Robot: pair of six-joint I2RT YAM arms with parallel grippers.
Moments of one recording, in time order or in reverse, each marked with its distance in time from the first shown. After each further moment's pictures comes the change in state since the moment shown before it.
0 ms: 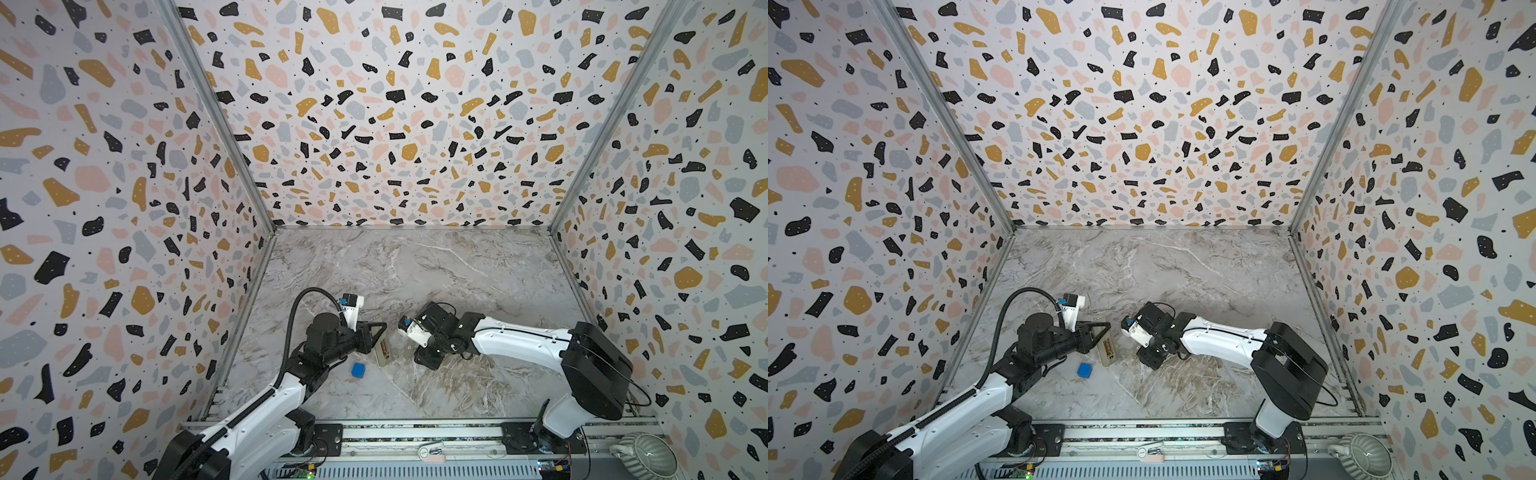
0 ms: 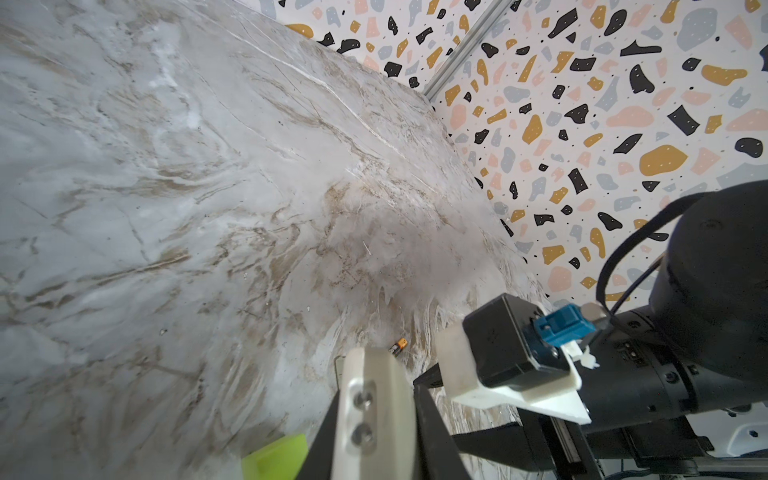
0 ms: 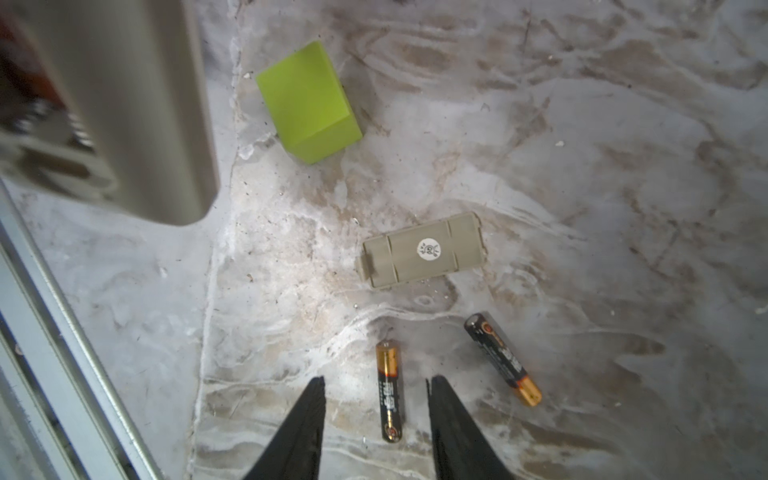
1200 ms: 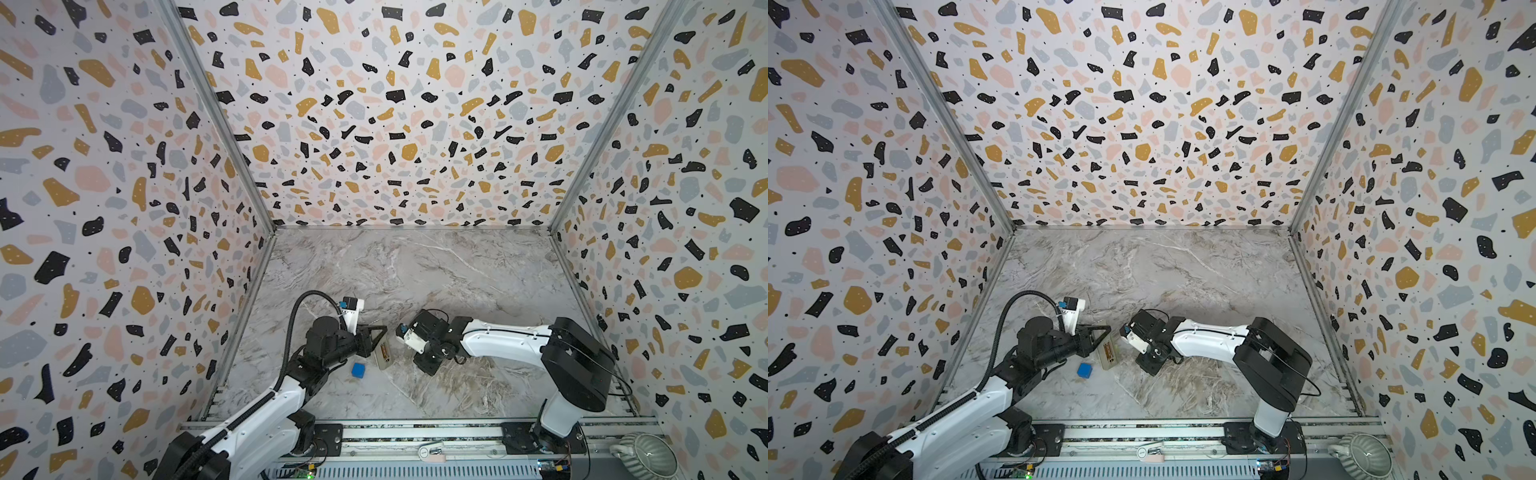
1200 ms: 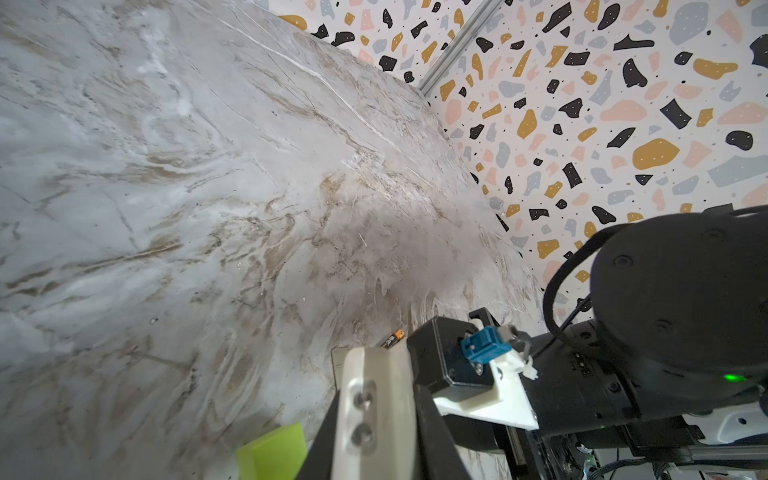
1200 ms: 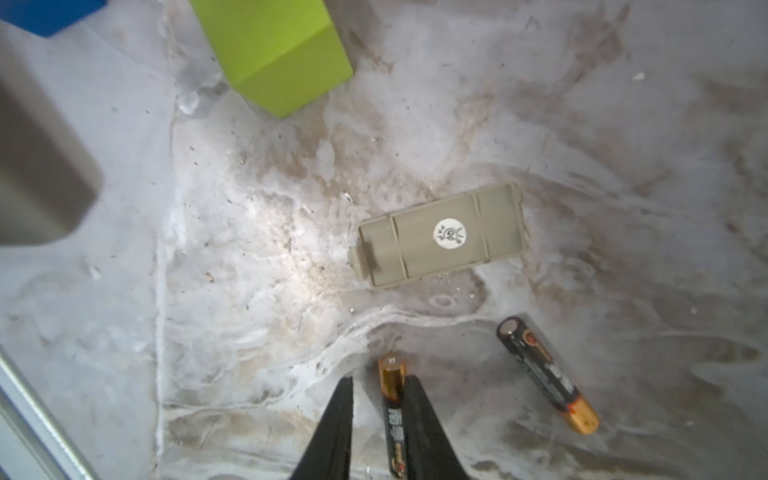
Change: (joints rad) left arm -0.007 -0.015 -0.035 0.027 0.011 -0.008; right arm 0.023 0.089 0.002 -0.007 0.041 0.037
